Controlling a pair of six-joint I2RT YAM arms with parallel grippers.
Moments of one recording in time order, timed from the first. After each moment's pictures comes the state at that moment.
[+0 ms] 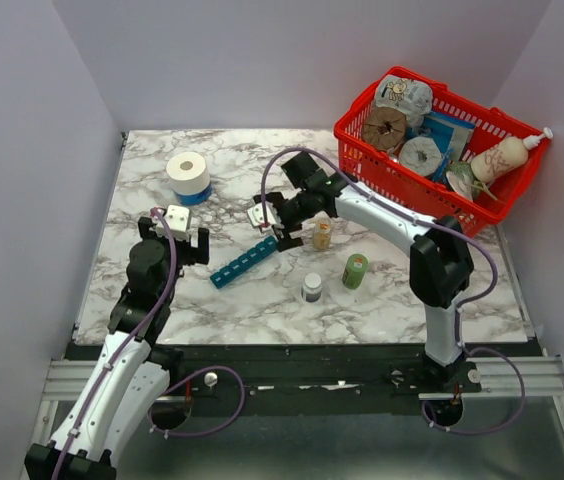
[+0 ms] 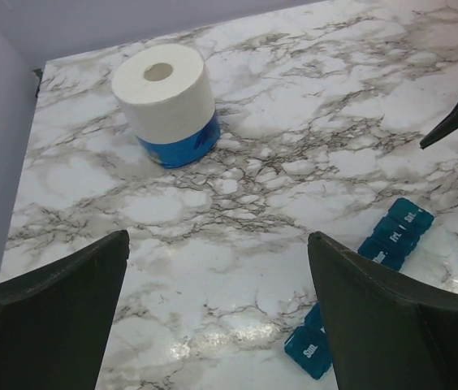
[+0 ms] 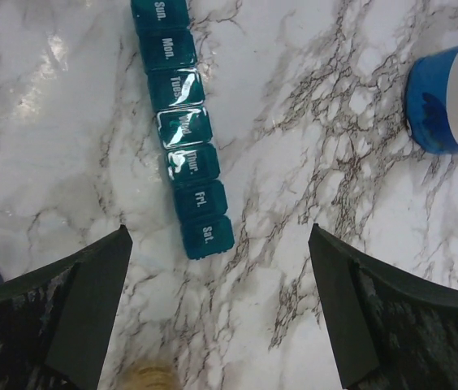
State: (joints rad) left arm -0.26 0.58 0.50 -0.08 -0.12 0.09; right arm 0.72 1.97 1.68 -0.68 -0.70 -1.28
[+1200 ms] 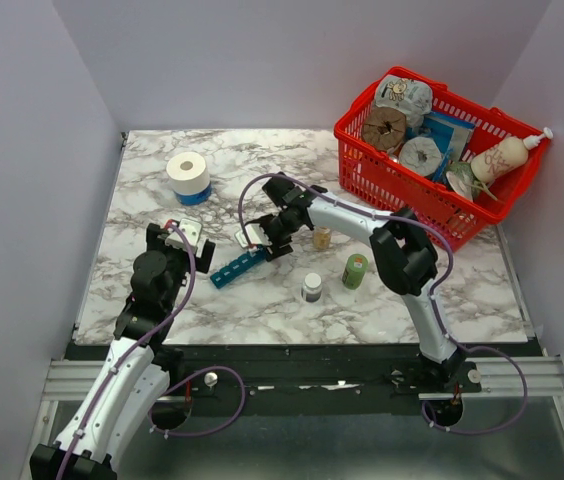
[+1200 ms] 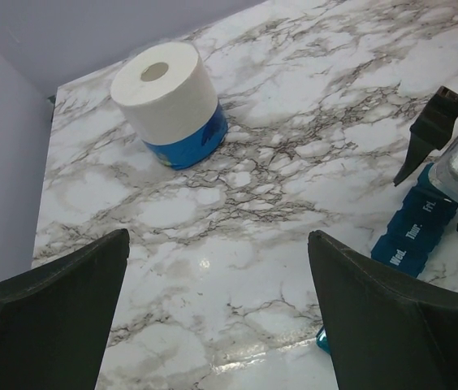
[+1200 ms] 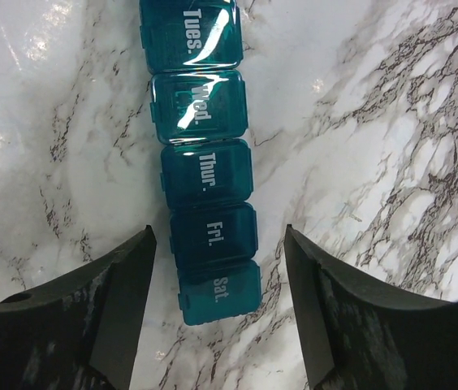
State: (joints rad) left arm -0.26 0.53 0.37 0.03 -0.09 0.25; right arm 0.77 2.23 1.77 -0.67 -0.59 -1.39
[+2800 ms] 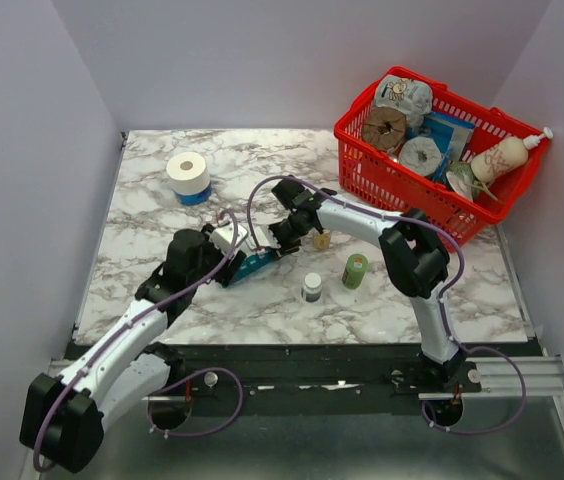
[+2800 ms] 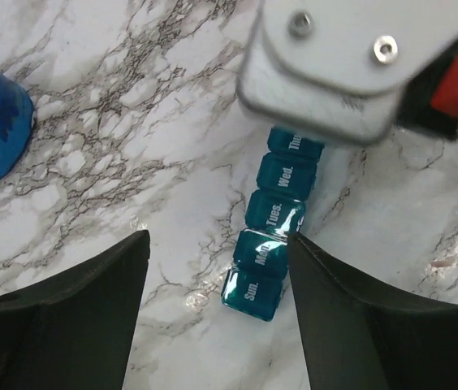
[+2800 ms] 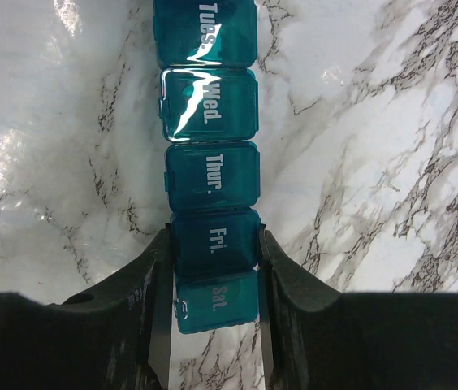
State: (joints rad) left arm -0.43 0.81 0.44 -0.09 0.12 0.33; right arm 0.74 2.15 1.65 -0.65 -0.58 -1.37
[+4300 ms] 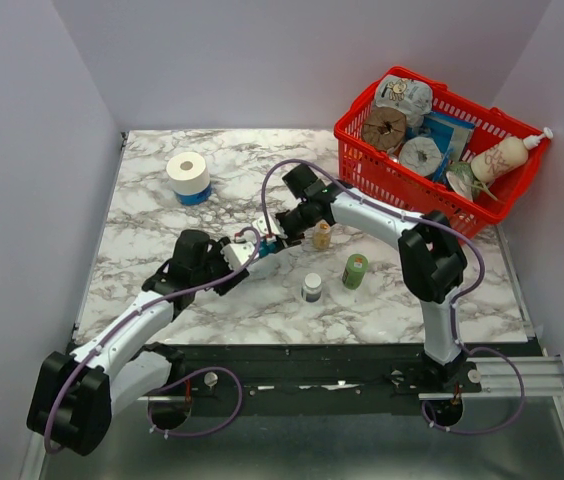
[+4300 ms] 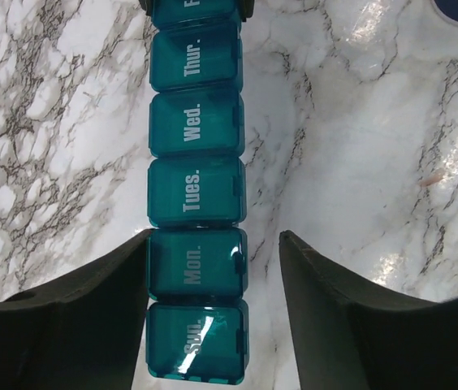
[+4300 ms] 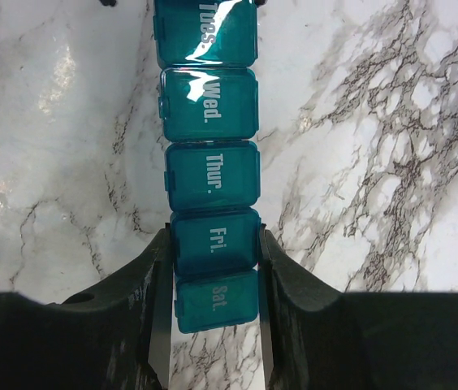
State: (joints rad) left arm -0.39 0.98 0.47 -0.16 0.35 0.59; right arm 0.71 2.05 1.61 -0.63 -0.73 -1.36
